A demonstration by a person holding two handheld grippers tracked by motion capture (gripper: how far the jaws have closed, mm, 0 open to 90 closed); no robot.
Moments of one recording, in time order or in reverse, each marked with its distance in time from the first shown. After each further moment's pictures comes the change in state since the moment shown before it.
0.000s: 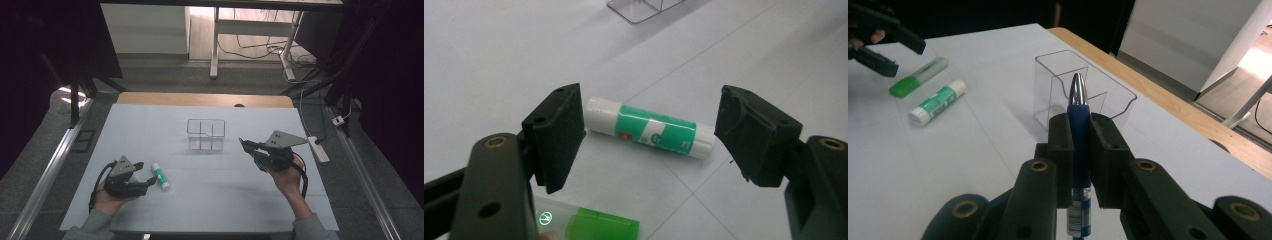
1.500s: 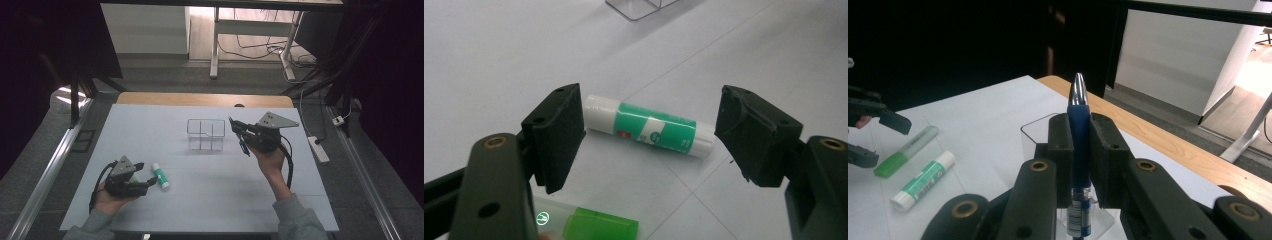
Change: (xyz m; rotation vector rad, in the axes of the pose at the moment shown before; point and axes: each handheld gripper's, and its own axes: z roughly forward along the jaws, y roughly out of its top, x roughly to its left) left arm 0.001 -0.001 0.002 0.007 -0.007 -0.003; right arm -0.015 0.031 0.037 -0.153 -0.014 0.111
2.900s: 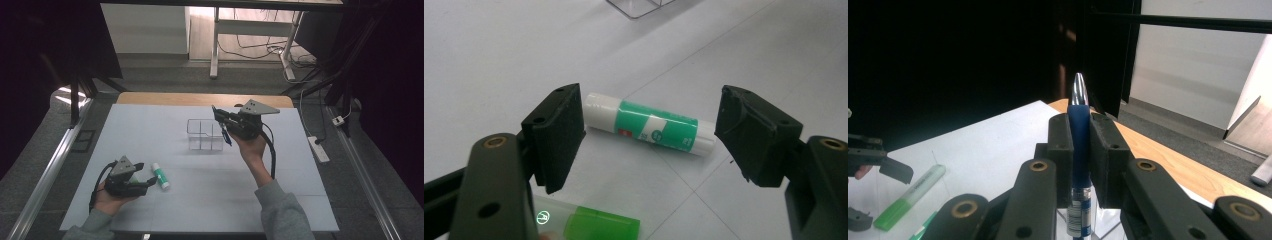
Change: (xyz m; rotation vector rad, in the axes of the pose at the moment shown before) left arm 0.002 -0.001 0.001 0.003 -0.005 -0.004; right arm 0.004 0.022 0.051 -0.054 0.047 0.046
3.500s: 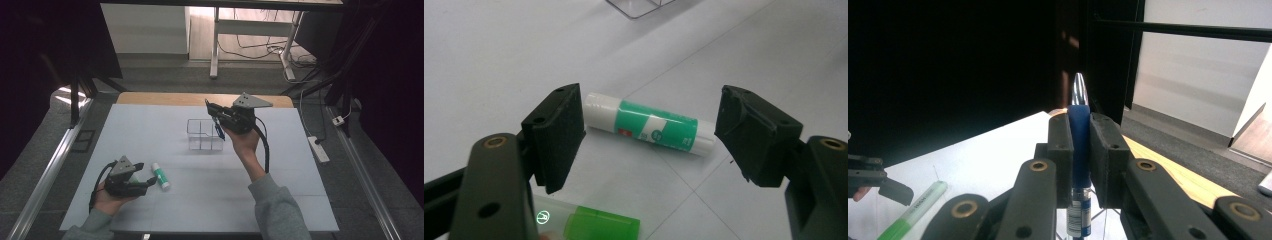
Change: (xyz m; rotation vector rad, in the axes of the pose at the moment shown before) left arm 0.001 0.000 0.000 0.000 -0.004 -0.001; right arm 0.005 0.016 0.018 -0.018 0.010 -0.001
